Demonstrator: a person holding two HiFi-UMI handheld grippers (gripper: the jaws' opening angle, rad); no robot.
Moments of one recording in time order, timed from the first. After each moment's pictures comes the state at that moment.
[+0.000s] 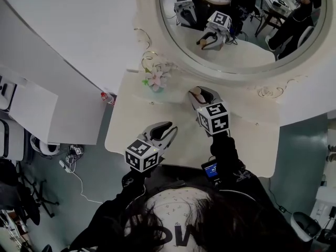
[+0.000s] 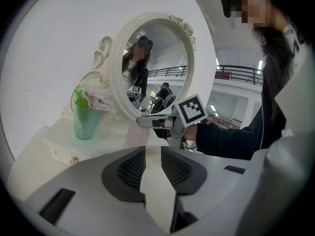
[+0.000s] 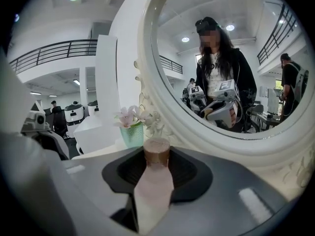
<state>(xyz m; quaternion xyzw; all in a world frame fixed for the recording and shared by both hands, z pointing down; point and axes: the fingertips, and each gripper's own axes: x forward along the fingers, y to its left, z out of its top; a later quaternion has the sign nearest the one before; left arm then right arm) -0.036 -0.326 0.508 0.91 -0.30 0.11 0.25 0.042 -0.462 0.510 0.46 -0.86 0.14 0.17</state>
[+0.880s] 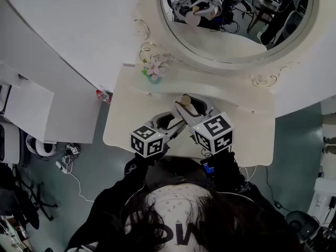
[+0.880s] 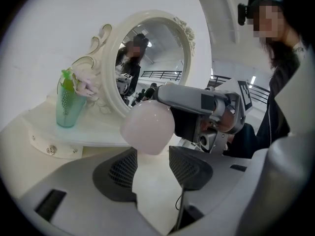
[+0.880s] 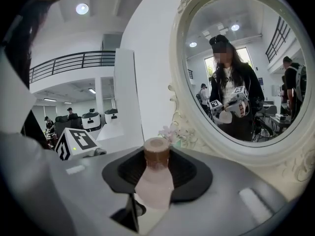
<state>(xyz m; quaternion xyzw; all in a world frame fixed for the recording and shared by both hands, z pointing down) -0.007 -0.313 0.510 0.92 -0.24 0.08 0.29 -0.016 -0.357 0.426 0.40 -0.90 0.13 0.12</state>
